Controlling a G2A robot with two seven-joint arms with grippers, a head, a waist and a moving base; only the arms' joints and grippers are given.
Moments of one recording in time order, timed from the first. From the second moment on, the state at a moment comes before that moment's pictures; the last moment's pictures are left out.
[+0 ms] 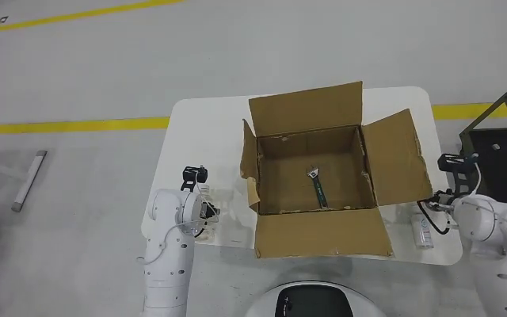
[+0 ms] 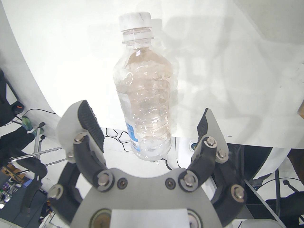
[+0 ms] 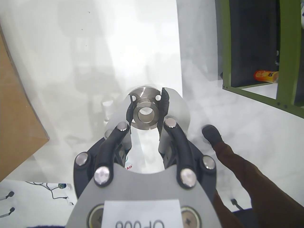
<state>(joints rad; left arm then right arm) 0.97 -1.44 -1.47 -1.51 1.54 -0.15 -1.48 -1.35 -1.28 1.78 -1.85 -1.31 0.20 1.26</state>
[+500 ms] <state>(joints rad) 0.97 -1.44 -1.47 -1.51 1.54 -0.15 -1.48 -1.34 -1.28 1.75 -1.79 -1.33 0.20 1.24</state>
